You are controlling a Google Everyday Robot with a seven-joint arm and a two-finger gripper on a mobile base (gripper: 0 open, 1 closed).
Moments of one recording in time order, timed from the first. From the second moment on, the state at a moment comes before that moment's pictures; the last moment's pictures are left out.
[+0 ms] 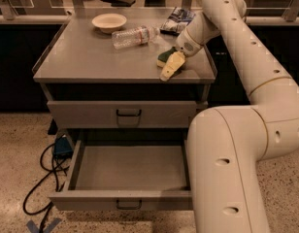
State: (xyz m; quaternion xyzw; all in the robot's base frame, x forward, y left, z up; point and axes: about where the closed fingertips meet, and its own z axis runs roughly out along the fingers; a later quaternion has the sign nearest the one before) arm 0.784 -0.085 0.797 -0.55 0.78 0.16 0.25
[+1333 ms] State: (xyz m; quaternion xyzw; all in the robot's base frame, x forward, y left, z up) arm 0.782 -0.085 0.816 -0.55 0.78 0.16 0.25
